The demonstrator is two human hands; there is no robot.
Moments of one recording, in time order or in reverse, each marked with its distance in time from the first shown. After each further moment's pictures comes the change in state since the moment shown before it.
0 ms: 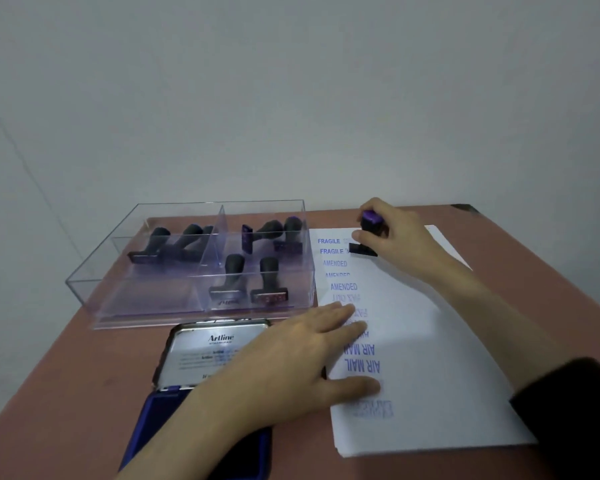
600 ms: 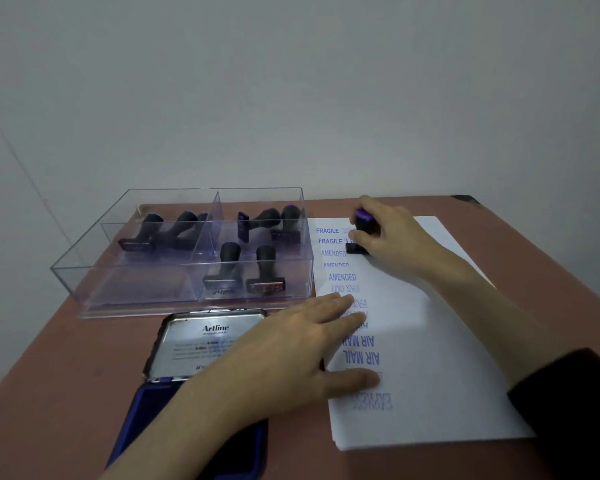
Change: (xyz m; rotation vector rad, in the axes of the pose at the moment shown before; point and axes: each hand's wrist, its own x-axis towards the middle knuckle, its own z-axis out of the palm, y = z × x) left_hand 0.001 -0.001 0.002 -0.015 -0.011 -0.022; right_hand -0.002 0.000 0.007 -0.077 -0.114 0.000
